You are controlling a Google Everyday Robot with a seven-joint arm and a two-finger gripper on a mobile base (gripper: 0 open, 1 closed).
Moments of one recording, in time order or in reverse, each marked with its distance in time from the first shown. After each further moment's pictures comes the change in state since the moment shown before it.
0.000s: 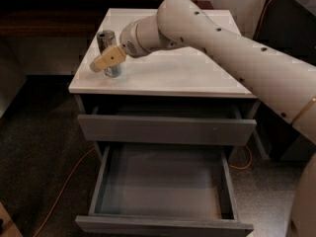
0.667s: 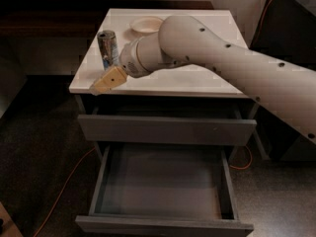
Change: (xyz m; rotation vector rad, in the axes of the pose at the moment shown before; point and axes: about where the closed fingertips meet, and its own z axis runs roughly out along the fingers) arm 0.033 0.057 -0.020 -0.052 0.048 -0.023
